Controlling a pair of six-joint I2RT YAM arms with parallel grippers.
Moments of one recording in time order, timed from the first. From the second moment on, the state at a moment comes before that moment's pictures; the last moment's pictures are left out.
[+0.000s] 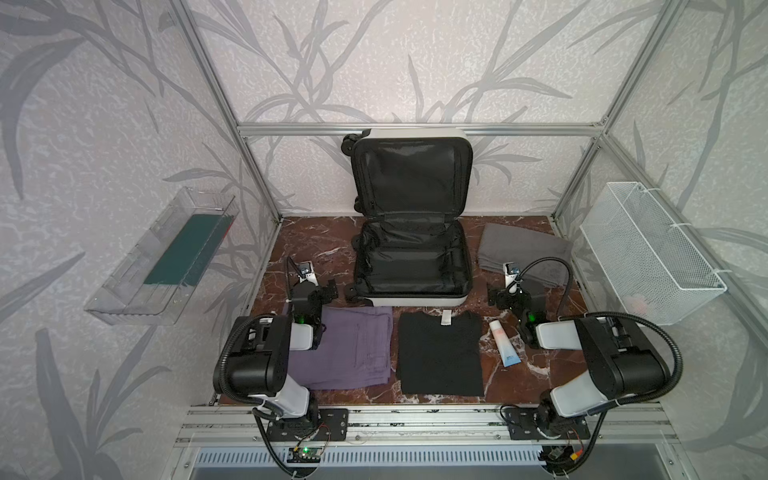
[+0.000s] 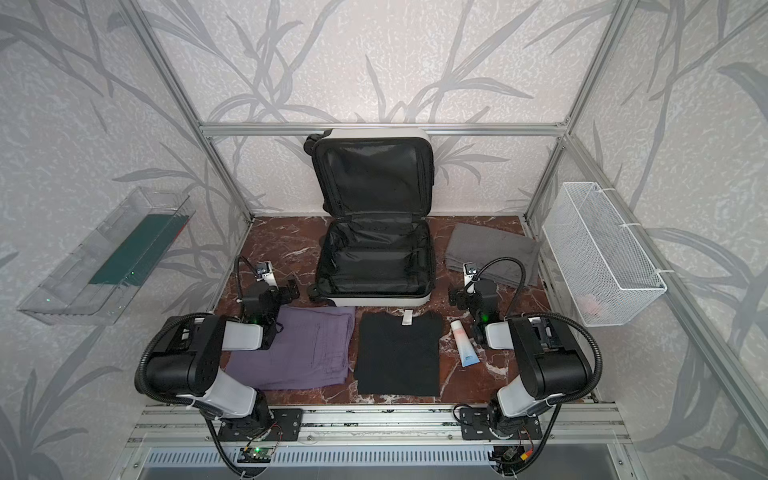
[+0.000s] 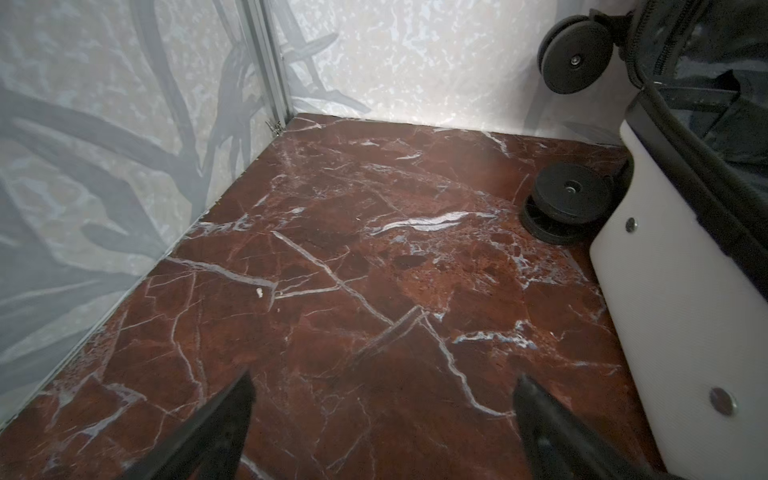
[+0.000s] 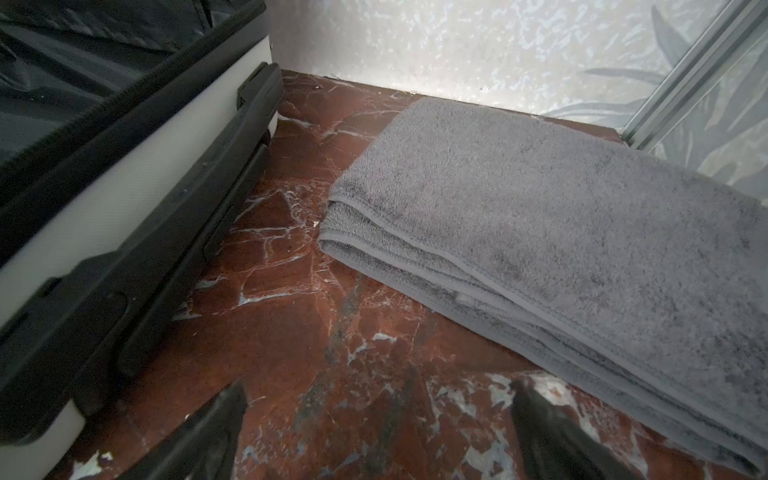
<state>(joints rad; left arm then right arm) 0.04 1.57 0.36 0.87 -0.17 -0.06 0.13 1.56 0.38 0.76 0.05 -0.08</state>
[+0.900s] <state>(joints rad) 0.04 1.57 0.36 0.86 -0.15 -0.05 0.12 1.56 0.38 0.76 0.03 -0.08</state>
